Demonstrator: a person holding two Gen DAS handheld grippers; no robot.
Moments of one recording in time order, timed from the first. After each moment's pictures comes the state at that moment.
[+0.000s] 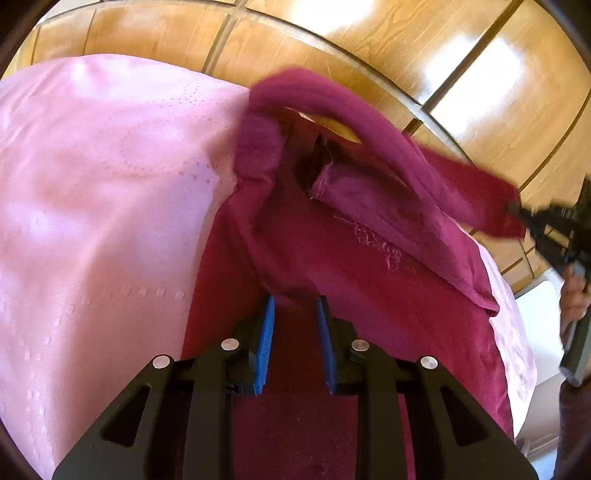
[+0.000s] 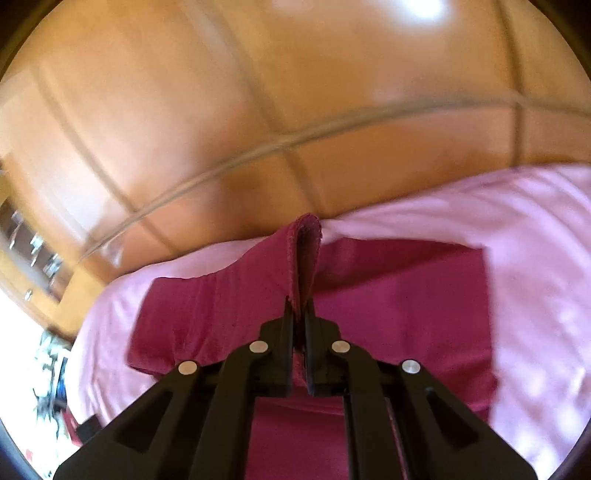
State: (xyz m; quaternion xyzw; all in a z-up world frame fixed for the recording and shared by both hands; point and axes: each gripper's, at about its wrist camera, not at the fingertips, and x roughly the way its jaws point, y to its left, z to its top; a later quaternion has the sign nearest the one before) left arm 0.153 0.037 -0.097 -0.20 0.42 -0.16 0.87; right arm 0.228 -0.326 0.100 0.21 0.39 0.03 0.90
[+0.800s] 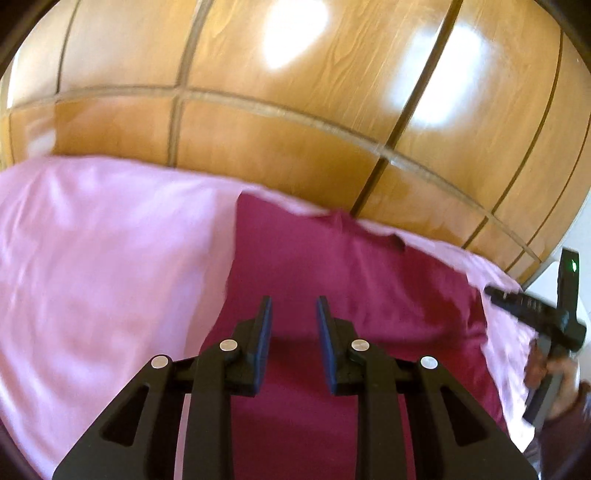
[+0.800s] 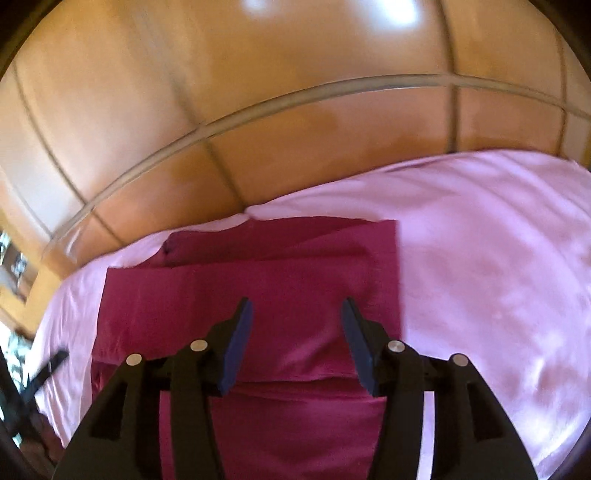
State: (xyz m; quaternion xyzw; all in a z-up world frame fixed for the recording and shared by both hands) left arm 0.200 0.010 -0.003 -0.12 0.36 -0.16 0.91; right arm 0.207 -0.361 0.071 0.16 0.39 -0.02 0.91
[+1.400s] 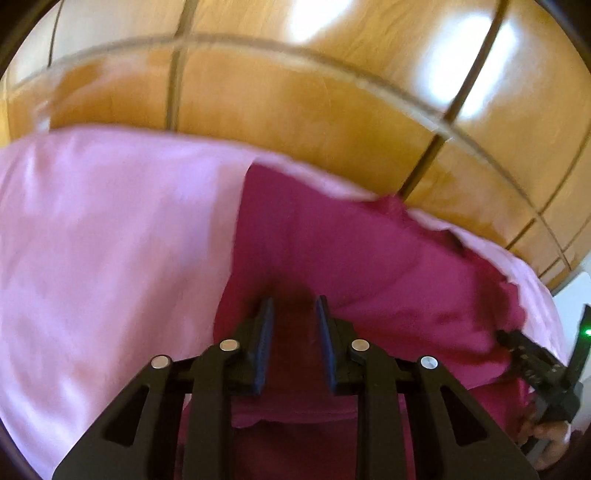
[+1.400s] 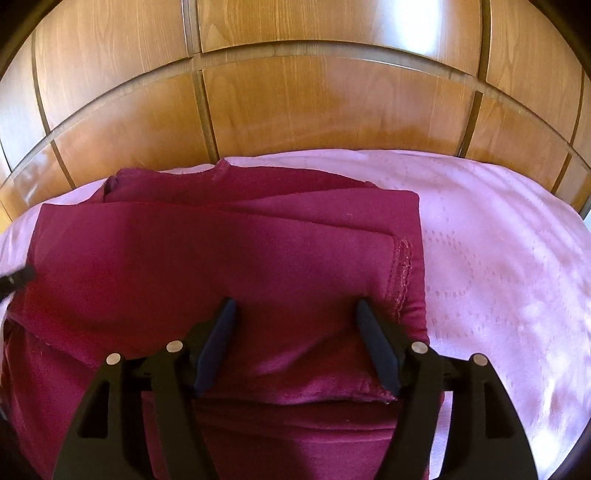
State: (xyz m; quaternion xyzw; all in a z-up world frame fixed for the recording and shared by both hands) left arm 0.265 -0.011 -0.055 -0.11 0.40 -0.13 0.90; right arm 0.226 -0.339 -0.007 0.05 0.40 -0.07 0.91
